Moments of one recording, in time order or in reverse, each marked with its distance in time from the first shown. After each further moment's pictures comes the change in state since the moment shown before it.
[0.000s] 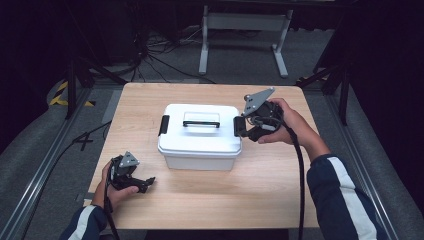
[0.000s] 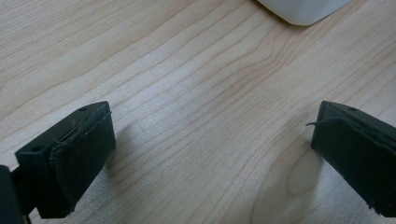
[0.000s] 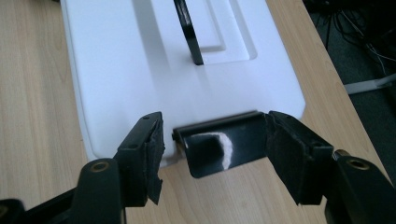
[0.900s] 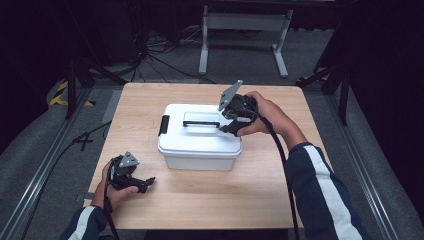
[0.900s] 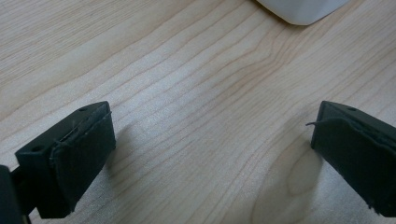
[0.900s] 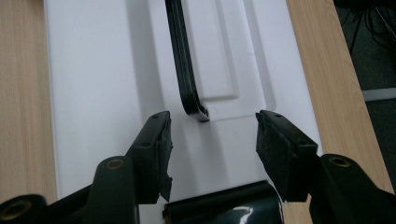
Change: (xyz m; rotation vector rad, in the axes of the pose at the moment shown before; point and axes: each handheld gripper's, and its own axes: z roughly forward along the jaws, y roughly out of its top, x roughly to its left) left arm 0.000 0.000 0.000 -0.003 -0.004 0.003; right arm -0.008 0.047 0.039 0.086 0.070 -0.085
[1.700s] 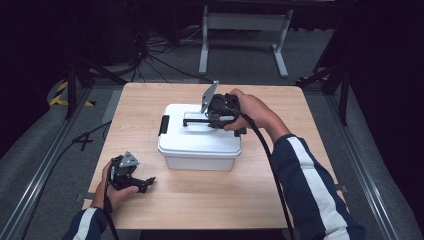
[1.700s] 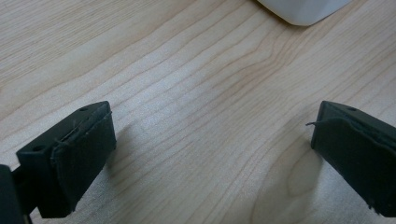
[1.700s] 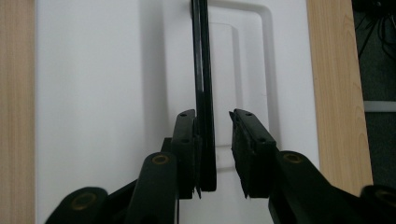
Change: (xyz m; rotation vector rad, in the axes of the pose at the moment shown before) left arm 0.000 0.000 0.000 0.002 0.009 0.003; right arm 0.001 0.037 0.021 0.087 0.017 -0.108
